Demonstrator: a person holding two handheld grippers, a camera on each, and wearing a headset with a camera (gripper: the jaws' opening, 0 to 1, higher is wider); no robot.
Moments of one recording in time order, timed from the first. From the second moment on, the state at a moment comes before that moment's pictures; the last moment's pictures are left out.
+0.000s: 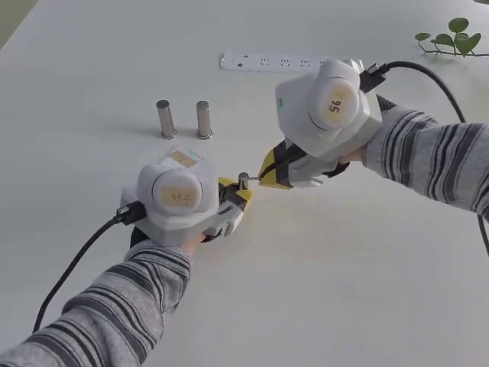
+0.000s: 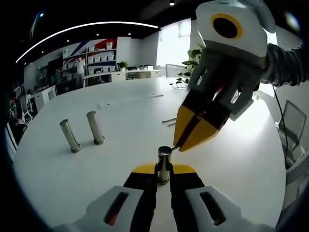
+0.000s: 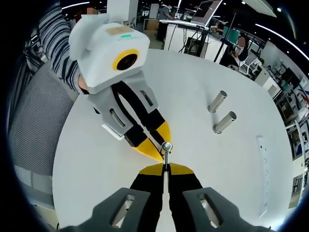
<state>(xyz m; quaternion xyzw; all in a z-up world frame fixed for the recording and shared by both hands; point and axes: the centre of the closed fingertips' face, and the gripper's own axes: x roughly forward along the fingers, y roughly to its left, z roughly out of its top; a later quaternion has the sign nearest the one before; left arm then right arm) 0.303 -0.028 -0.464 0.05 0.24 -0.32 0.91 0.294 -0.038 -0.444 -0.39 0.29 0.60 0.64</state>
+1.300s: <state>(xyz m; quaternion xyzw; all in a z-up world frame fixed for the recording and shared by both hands) 0.299 -0.034 -0.469 0.05 0.25 -0.31 0.92 0.296 -0.030 -0.439 -0.31 0.30 0.58 0.69</state>
